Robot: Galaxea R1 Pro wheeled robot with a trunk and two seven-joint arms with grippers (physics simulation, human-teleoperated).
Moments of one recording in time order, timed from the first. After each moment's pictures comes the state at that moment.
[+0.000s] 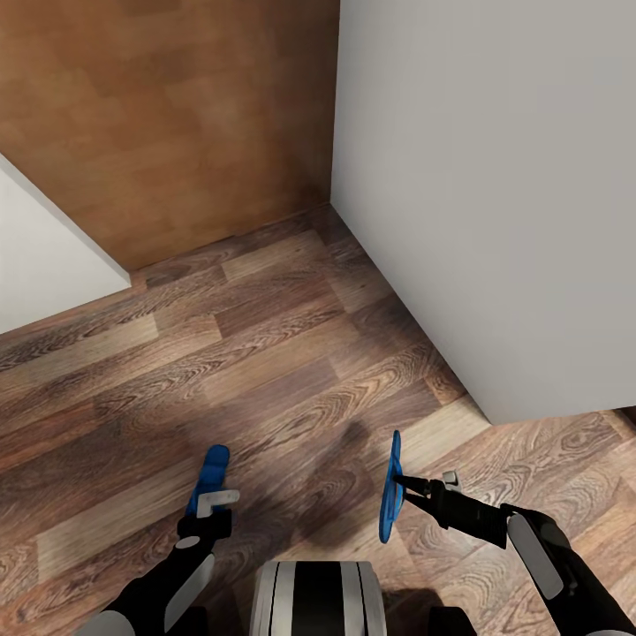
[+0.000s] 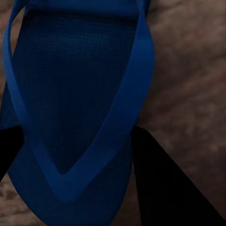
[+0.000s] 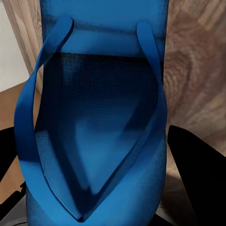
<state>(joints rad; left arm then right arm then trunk) -0.51 0.09 -0.53 -0.58 0.58 0.03 0.37 -0.41 -0.21 -0.09 -0.93 -0.65 0.88 0.79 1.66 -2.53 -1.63</state>
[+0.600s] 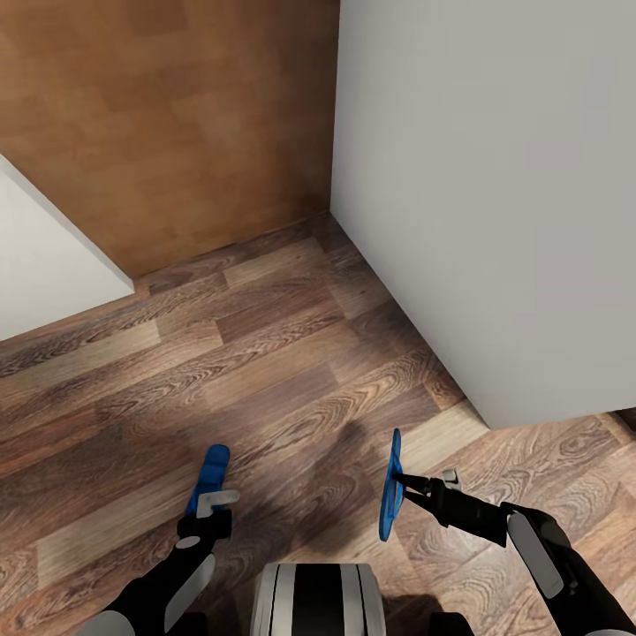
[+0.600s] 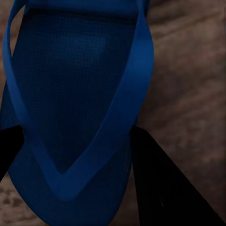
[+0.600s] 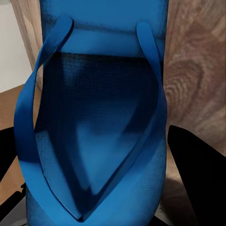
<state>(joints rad) -0.51 0.09 -0.53 -0.58 0.58 0.03 0.38 -0.41 -0.21 -0.09 -0.94 -0.65 0.88 0.79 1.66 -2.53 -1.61</state>
